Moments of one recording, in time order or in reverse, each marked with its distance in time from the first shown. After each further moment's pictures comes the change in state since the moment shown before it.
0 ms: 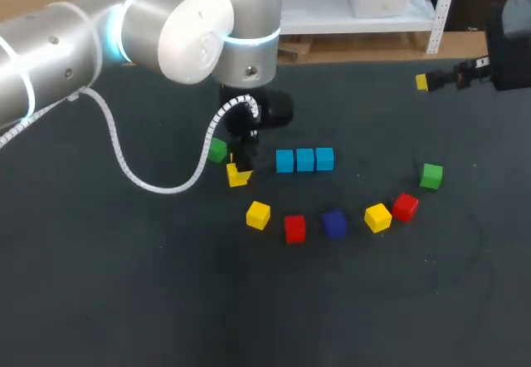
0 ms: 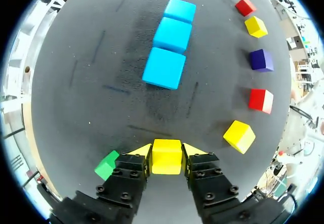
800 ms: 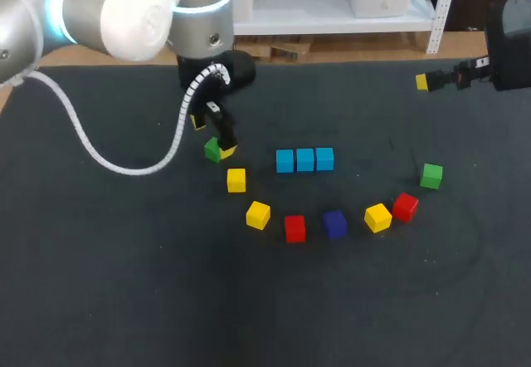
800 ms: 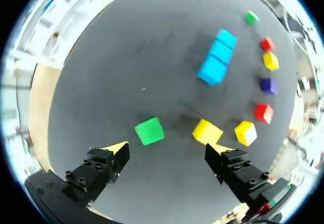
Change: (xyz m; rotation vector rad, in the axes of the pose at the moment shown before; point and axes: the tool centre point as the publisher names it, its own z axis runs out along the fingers) left arm 0.037 0.042 -0.043 -0.064 -0.117 -0.345; right arm 0.000 0.000 0.000 0.000 0.000 0.000
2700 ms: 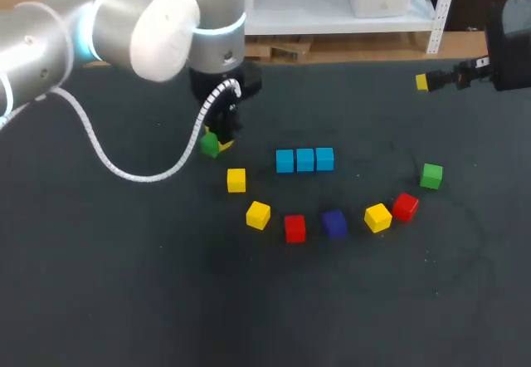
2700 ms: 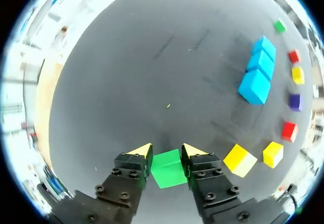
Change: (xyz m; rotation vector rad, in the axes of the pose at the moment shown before) left arm -0.028 0.029 0.043 -0.089 0.012 0.050; right arm 0.000 0.000 0.000 0.000 0.000 0.000
